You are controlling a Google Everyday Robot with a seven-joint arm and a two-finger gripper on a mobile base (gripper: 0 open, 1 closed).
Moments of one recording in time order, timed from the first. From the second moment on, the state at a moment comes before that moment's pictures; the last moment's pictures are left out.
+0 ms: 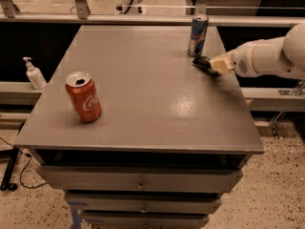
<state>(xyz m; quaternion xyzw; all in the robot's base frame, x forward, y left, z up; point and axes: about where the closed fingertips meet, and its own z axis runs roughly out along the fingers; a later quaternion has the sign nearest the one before) 0.663 -0.208 0.870 -0.32 0.82 0.09 0.47</state>
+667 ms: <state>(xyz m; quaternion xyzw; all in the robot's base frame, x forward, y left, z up) 0.672 -0.201 0.866 -0.32 0.82 0.10 0.46</state>
